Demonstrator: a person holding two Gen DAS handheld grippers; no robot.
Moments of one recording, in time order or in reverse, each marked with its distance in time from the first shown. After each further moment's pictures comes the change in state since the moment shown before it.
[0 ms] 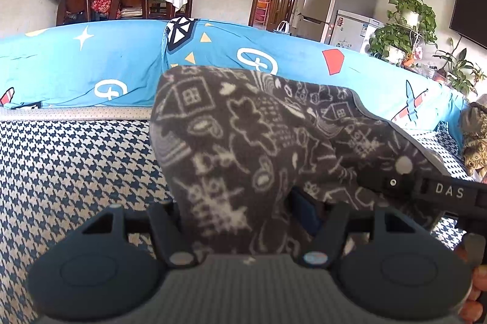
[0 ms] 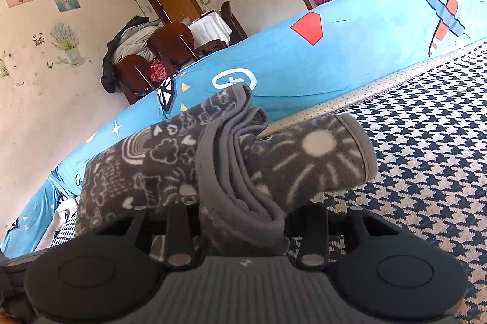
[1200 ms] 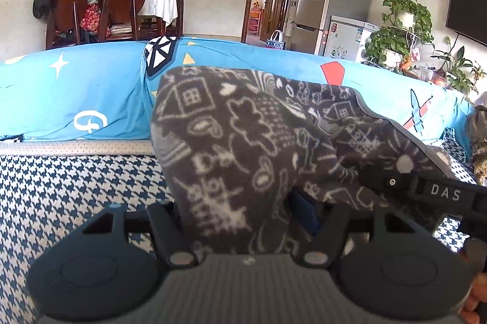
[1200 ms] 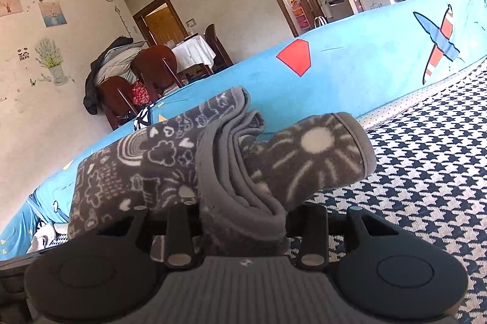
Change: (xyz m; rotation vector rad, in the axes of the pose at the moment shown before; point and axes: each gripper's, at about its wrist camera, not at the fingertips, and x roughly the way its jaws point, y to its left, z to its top) left arm 0.045 -0.010 0.035 0.056 -0.050 -0.008; right arm 0.025 -0.003 0.024 -0.001 -0.106 -0.074
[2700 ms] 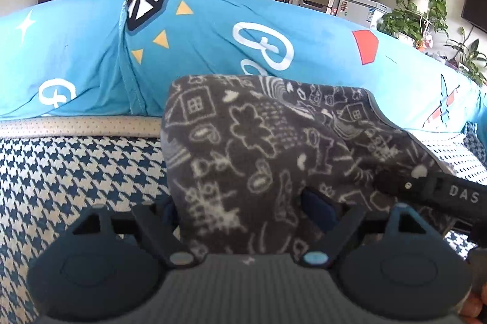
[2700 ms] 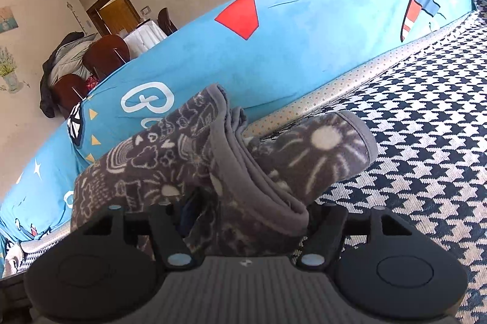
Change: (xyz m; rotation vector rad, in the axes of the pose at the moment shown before) left arm 0.102 0.027 0.002 -0.061 0.111 -0.015; right arm 0.072 -0.039 0.001 0.121 0.095 -0.136
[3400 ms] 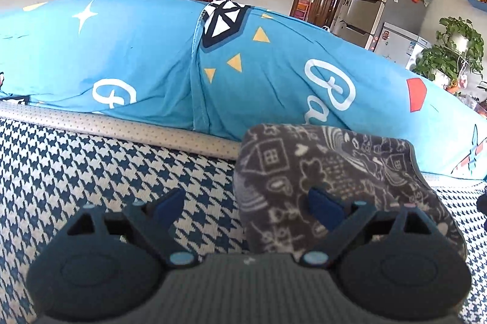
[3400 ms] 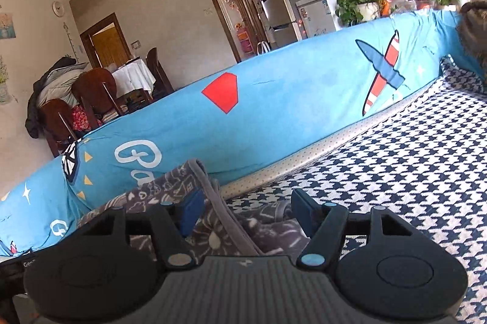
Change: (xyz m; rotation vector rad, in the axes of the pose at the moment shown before) left arm -0.011 0.043 0.020 -0.133 -0.051 0.109; right arm -0.061 0.005 0.021 -0.096 -0.219 -0.095
